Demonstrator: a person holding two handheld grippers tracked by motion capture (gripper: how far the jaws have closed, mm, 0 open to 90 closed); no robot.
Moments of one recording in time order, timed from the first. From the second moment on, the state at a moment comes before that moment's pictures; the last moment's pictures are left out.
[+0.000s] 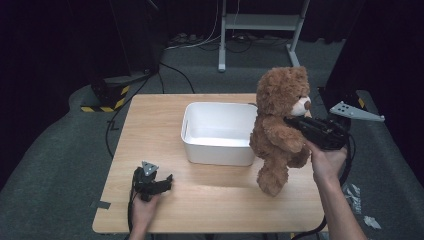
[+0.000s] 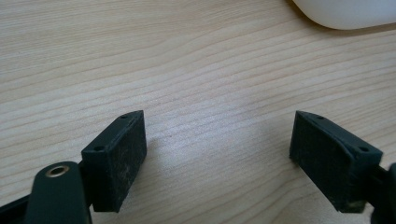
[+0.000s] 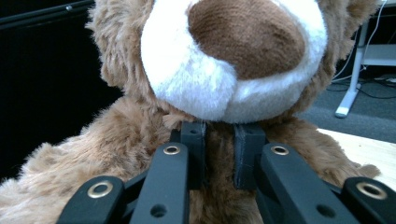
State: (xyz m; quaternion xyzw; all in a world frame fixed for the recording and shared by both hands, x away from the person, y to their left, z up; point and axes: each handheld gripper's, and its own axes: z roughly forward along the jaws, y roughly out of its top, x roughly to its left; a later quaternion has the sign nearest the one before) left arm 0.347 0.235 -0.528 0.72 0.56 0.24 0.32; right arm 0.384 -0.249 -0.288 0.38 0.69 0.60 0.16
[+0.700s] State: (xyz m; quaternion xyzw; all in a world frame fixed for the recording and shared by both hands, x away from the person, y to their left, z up) left arm 0.347 0.235 -0.528 0.72 0.56 0.24 0.32; right arm 0.391 -0.232 -0.281 0.36 0.69 0.60 0.15
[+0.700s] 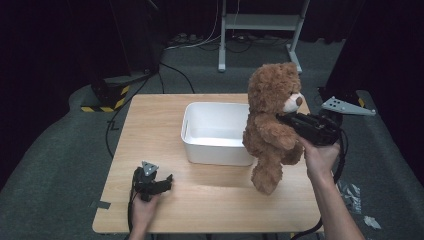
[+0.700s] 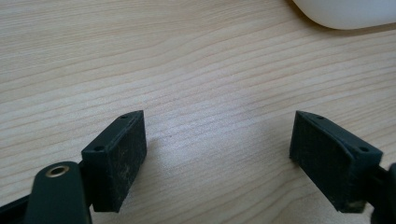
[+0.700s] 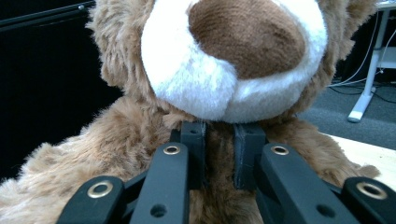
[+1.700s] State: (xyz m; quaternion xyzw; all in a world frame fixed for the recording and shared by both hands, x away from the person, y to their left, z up) left arm 0.347 0.235 -0.528 0.72 0.56 0.24 0.32; right arm 0.415 -0.195 -0.268 0.35 0.71 0.60 0.14
